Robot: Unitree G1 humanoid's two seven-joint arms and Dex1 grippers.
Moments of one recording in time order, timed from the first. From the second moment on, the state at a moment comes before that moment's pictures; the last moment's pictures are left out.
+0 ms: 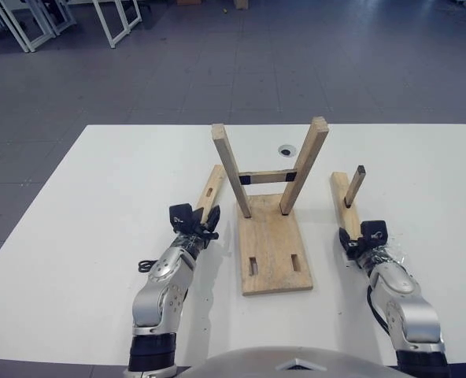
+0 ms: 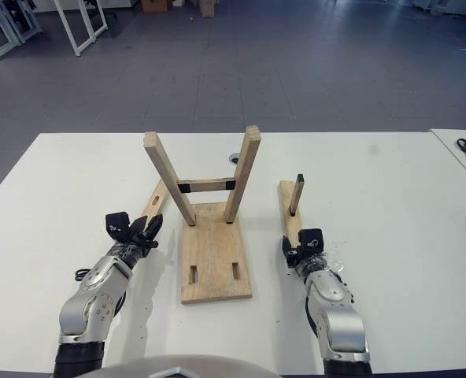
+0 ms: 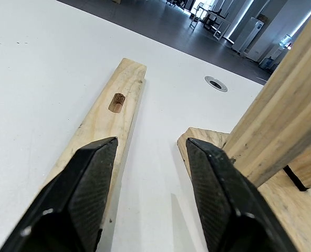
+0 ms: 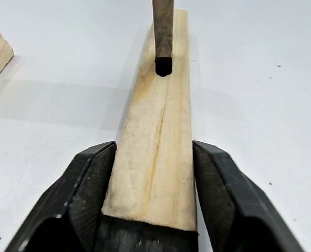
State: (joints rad) left arm 0.11 0.06 0.06 -0.24 -0.41 0.47 -0.11; right arm 0.16 -0.22 -0.04 -0.27 0.12 0.53 0.12
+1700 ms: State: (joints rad) left arm -0.15 0.55 0.13 -0.29 -1.81 0.98 -0.49; right arm -0.10 -0.49 0.04 -0.62 1.66 0.90 0.36
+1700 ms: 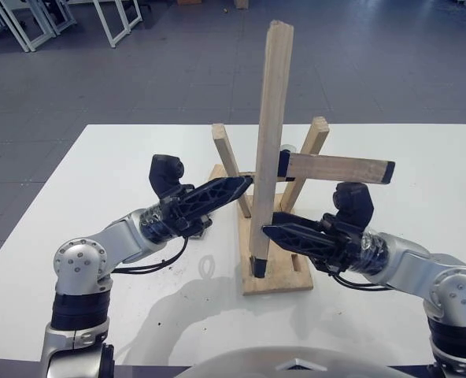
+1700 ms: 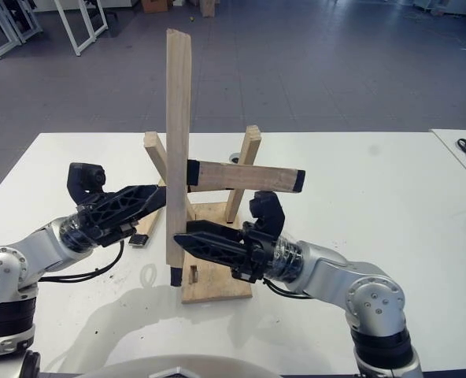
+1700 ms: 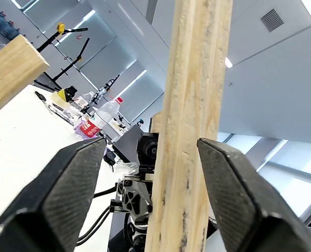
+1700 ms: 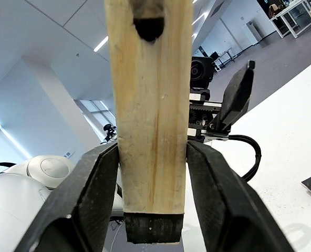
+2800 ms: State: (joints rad) left arm -0.44 0.70 -0.01 -0.16 -1.69 1.28 -0.62; right arm -0.02 -0.52 0.13 -0.63 1.46 0.88 0.40
